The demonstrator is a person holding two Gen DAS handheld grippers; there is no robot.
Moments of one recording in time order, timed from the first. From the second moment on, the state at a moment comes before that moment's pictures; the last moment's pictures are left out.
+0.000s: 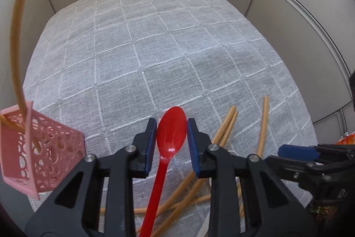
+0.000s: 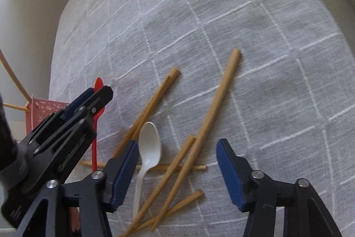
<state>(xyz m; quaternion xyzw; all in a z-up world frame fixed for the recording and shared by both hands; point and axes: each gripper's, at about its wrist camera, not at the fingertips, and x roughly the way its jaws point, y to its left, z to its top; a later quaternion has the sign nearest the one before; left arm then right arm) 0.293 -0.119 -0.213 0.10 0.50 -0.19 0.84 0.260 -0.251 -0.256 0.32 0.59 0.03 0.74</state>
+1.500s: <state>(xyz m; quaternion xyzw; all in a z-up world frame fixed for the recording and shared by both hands) 0.228 0.014 -0.092 -0.02 0.35 -0.23 0.91 0.240 -0.199 -0.191 0.26 0.49 0.08 0.83</state>
